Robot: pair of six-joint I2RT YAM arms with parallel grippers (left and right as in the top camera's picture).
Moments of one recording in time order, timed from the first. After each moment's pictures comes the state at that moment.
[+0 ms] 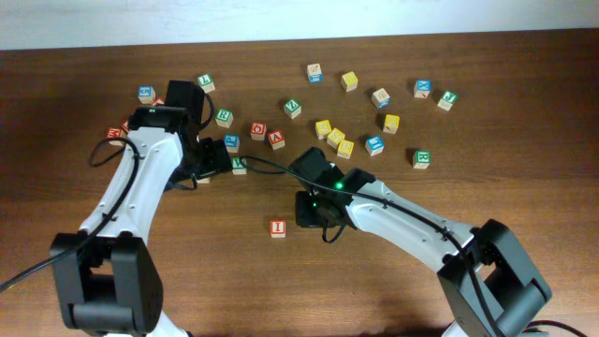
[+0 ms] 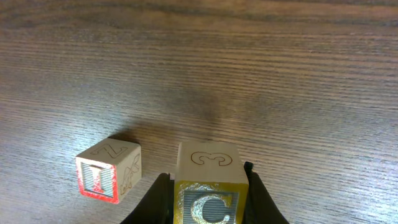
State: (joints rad) left arm -0.11 1.79 1.43 -1.09 -0.09 -0.41; right arm 0.70 1.77 1.13 -0.63 -0.09 0.70
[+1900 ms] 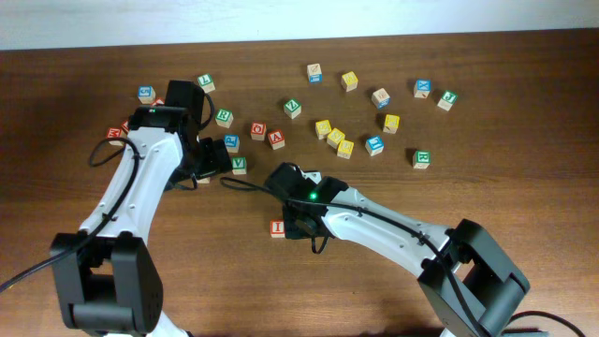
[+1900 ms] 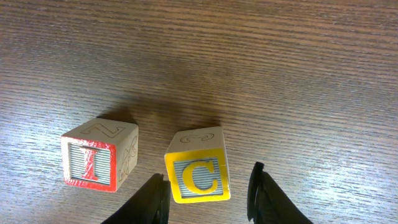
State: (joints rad) left arm -0.11 1.79 1.43 -1.09 -0.09 -0.41; right arm 0.81 1.83 1.20 -0.74 0.04 0.73
